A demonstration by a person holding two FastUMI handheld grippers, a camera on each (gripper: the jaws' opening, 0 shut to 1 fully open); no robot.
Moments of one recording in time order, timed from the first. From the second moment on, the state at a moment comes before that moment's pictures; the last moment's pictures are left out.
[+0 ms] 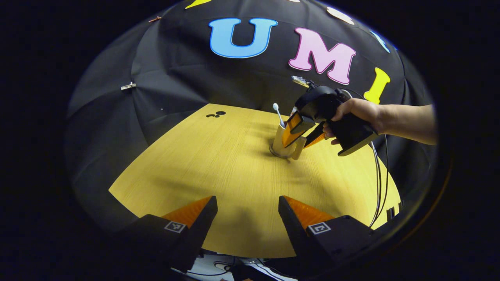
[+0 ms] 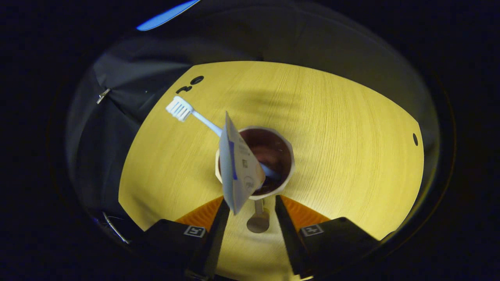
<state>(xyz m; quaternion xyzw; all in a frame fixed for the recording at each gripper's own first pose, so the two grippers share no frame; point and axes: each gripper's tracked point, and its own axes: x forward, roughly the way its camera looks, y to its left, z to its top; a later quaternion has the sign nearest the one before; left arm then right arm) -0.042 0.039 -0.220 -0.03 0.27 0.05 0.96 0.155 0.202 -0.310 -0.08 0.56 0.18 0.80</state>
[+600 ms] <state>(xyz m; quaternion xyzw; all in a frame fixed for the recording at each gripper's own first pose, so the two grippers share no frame) 0.006 0.002 -0.153 -0.03 0.19 0.08 0.98 0.153 0.153 -0.171 0.02 0.41 0.22 0.88</state>
